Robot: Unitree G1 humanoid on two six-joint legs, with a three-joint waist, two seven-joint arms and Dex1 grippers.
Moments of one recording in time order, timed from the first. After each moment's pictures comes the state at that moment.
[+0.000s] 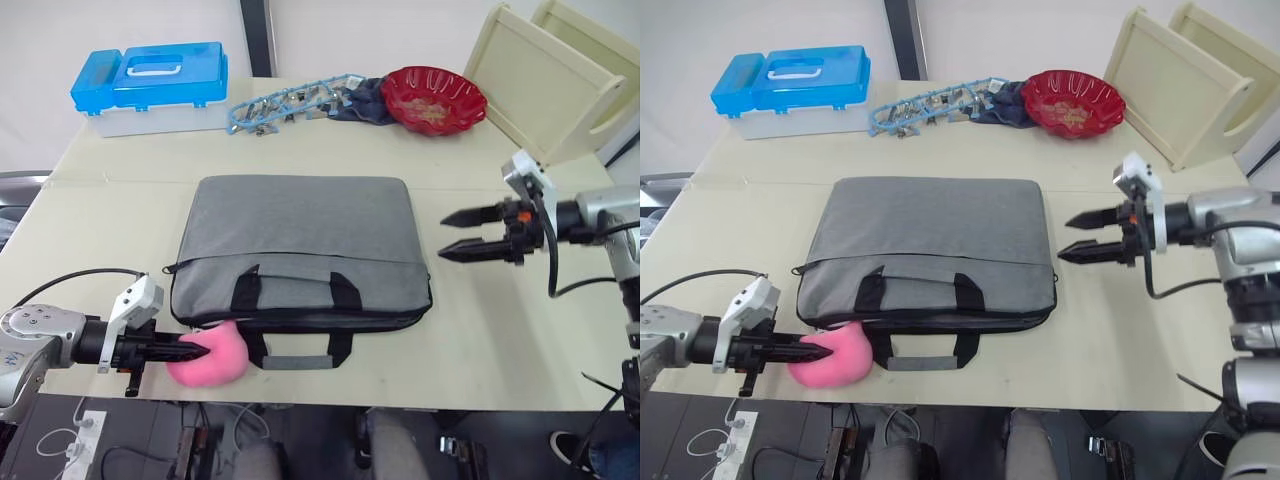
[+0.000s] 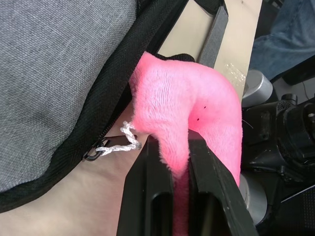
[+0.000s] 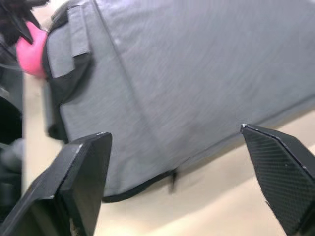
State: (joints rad) left arm 0.01 1.06 0.16 -0.13 -0.54 0.56 -1.28; right arm -0.92 -0.91 0.15 0.40 0.36 0.58 1.51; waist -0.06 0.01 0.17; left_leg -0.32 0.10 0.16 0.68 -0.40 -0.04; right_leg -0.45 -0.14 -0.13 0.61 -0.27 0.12
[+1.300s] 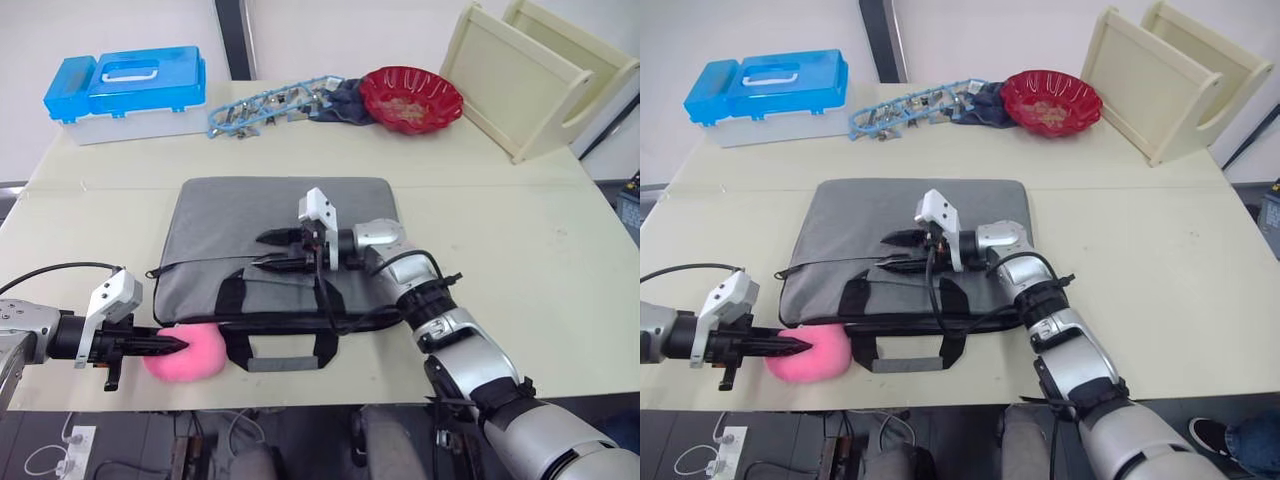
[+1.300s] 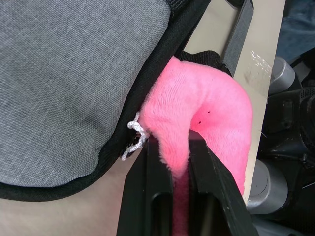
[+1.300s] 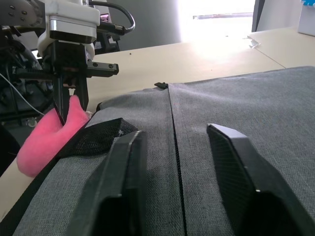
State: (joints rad) left arm 0.01 1.09 0.22 -0.07 -0.47 0.55 -1.31; right arm -0.97 -0.06 0.22 0.70 0.22 0.08 1.22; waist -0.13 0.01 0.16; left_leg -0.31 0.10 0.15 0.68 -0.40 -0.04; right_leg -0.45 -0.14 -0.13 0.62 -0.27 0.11
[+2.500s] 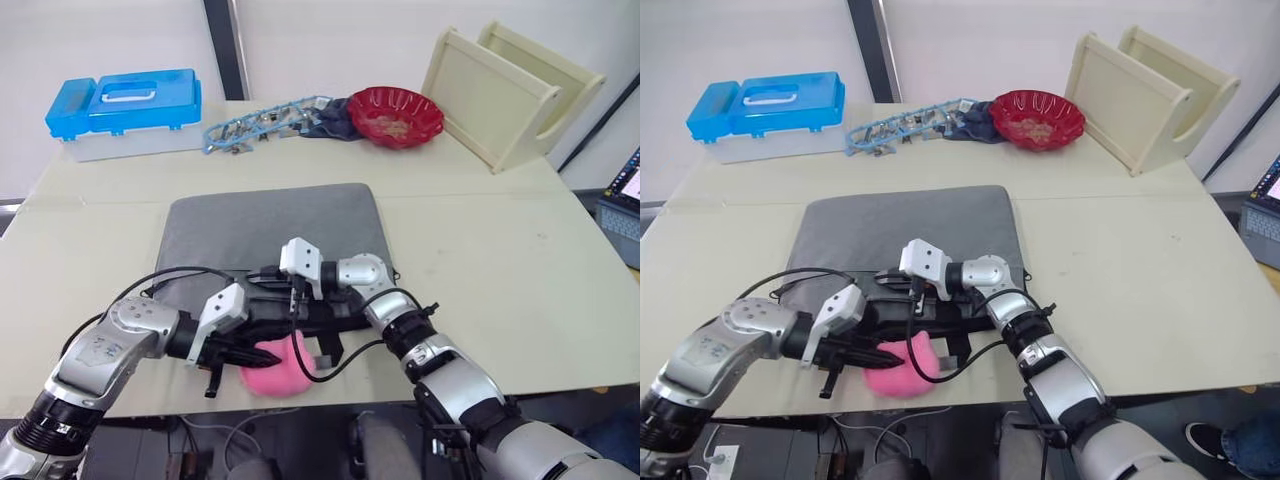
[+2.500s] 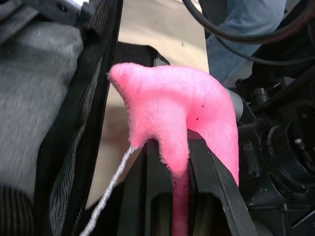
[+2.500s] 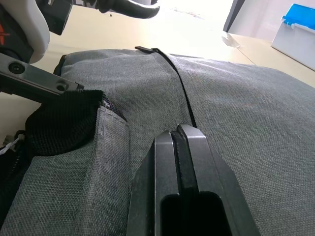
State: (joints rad) left arm -0.22 0.83 -0.14 -0.30 -0.46 0.68 -1.19; right arm -0.83 0.03 0.31 0.83 -0.01 -0.35 1.03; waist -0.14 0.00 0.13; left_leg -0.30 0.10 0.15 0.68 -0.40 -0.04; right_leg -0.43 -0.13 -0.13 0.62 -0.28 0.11
